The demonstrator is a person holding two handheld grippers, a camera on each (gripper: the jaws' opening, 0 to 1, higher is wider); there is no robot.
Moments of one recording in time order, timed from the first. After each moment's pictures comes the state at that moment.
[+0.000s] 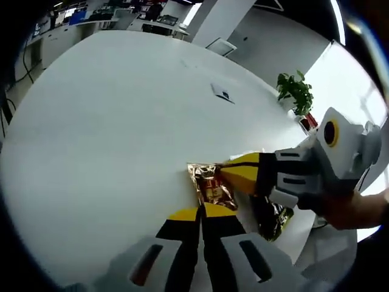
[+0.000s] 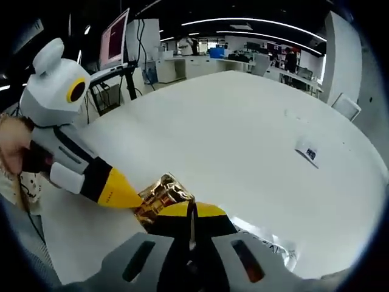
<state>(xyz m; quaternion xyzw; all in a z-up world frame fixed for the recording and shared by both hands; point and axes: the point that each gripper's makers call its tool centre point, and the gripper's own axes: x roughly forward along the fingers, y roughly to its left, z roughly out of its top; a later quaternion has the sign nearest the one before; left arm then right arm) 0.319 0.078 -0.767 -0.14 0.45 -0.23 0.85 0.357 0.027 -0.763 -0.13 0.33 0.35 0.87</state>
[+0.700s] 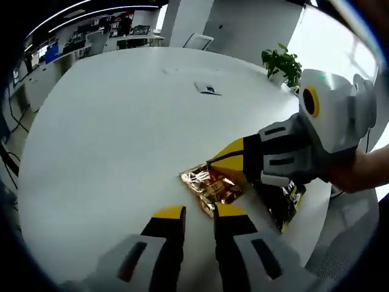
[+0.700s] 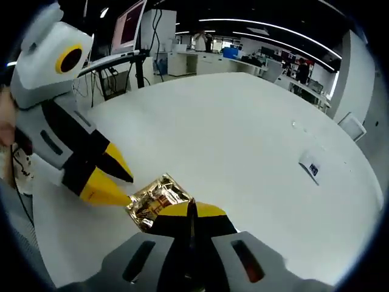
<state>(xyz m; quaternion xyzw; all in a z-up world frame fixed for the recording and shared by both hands) 0.326 0.079 -0.750 0.00 0.41 -0.27 0.87 0.361 0.029 -0.766 -0.19 0.31 0.37 0.85</state>
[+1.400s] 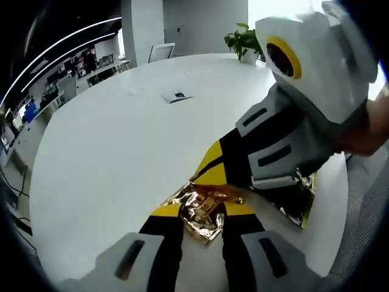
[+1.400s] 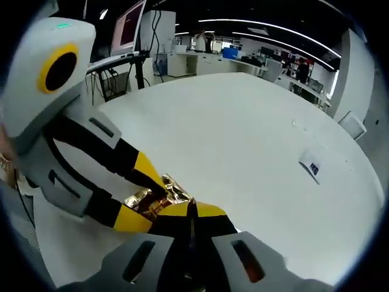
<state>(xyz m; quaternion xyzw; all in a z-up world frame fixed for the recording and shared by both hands) 0.339 0.050 -0.766 0.14 0.36 -0.33 0.86 0.360 0.030 -0.766 -0.18 0.32 0.37 0.85</state>
